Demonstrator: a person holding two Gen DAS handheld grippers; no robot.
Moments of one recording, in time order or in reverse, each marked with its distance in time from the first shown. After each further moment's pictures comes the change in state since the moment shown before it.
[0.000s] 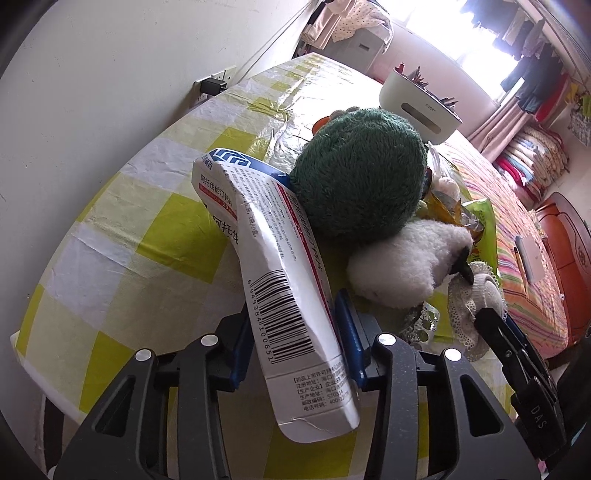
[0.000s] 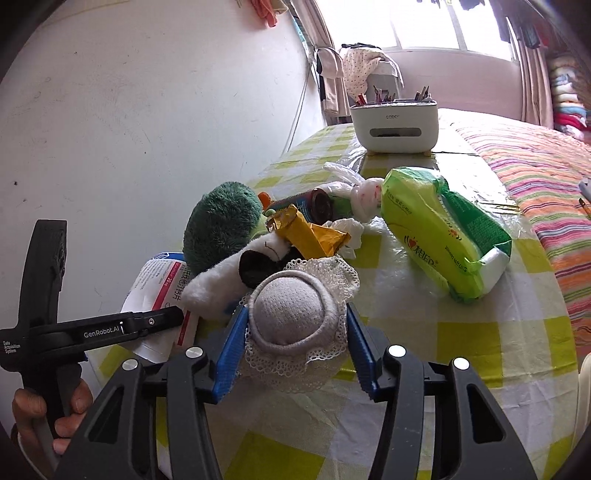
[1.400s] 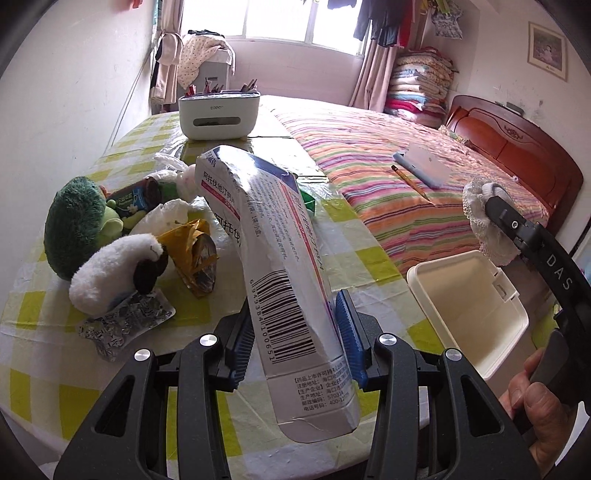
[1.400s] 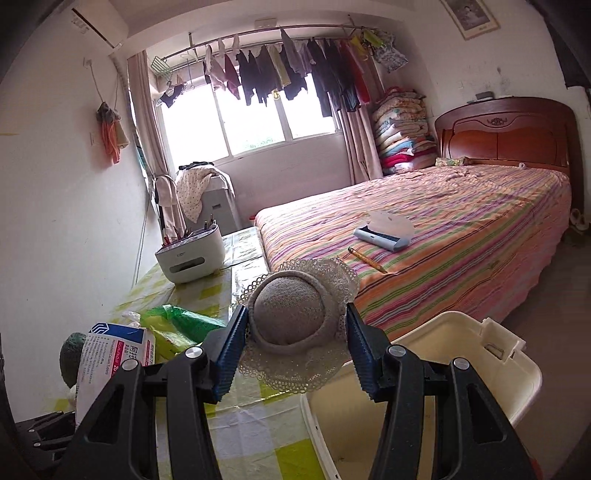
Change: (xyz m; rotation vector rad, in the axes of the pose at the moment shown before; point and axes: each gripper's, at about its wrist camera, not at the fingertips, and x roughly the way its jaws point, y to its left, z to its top) left arm -0.018 -0.224 -0.102 0.526 -0.128 -0.176; right arm -0.182 -0.136 -0.039 0.309 -0.476 -0.562
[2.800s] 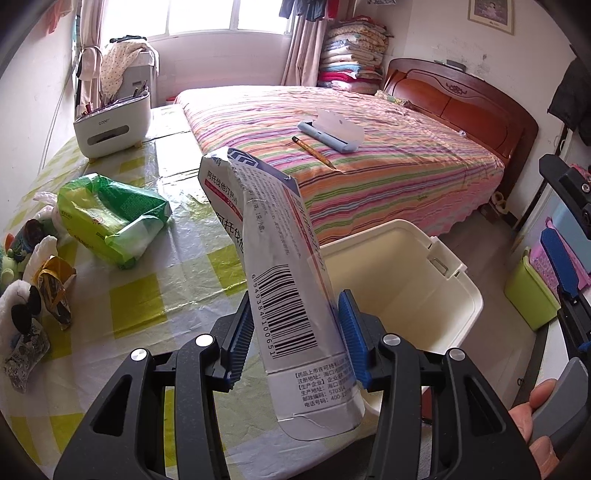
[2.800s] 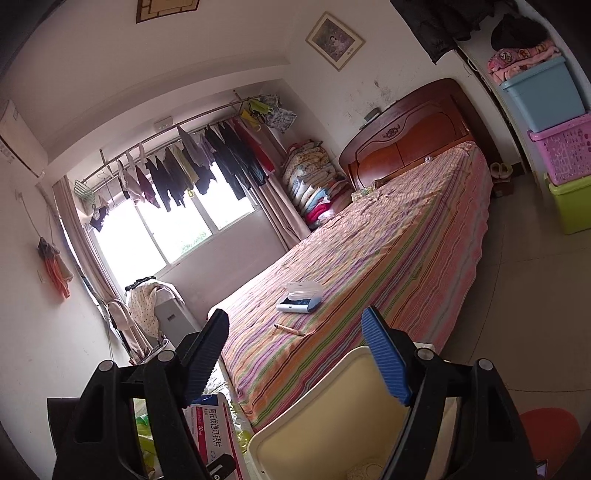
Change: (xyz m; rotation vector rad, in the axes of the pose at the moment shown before) left arm 0.044 -0.118 0.012 0.177 0.067 -0.168; right arm -0.075 -0.087 0.000 0.380 -0.321 -0.177
